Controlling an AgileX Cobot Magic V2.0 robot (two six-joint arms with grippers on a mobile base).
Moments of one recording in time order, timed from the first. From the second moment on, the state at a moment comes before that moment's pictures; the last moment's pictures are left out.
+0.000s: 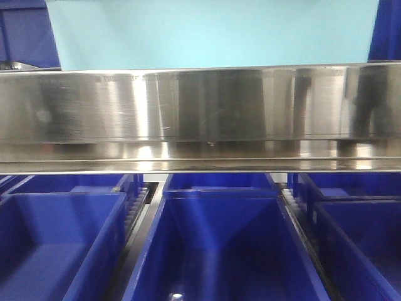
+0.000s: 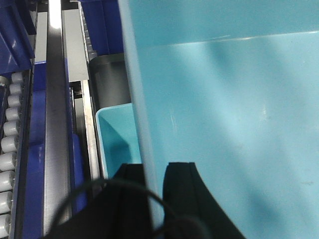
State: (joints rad) left arm -0.63 1.57 -2.08 0.18 1.20 -0.26; right arm 0.37 1.37 -1.85 -0.09 1.17 0.23
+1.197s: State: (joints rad) left arm -0.53 1.69 -2.09 0.18 1.14 -0.25; right arm 0.37 1.53 -1.85 -0.09 0.98 0.23
